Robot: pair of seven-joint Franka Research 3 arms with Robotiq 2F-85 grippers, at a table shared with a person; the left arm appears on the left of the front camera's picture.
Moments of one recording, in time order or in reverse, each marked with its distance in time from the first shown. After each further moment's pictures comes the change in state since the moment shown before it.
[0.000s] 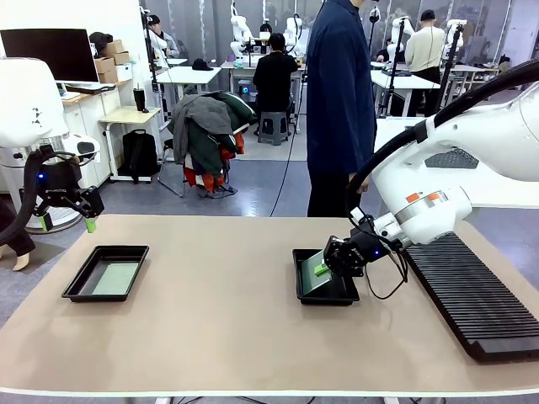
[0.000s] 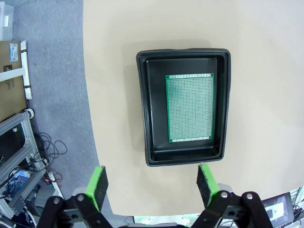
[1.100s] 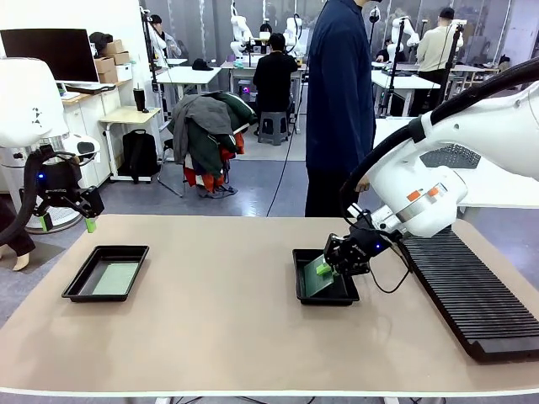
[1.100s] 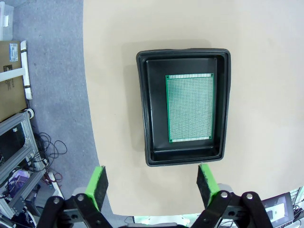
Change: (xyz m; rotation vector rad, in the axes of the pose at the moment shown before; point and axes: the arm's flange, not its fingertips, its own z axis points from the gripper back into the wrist) left arm 0.000 0.000 0.000 0.000 0.000 0.000; right arm -0.002 0.022 0.010 -0.132 0.046 0.022
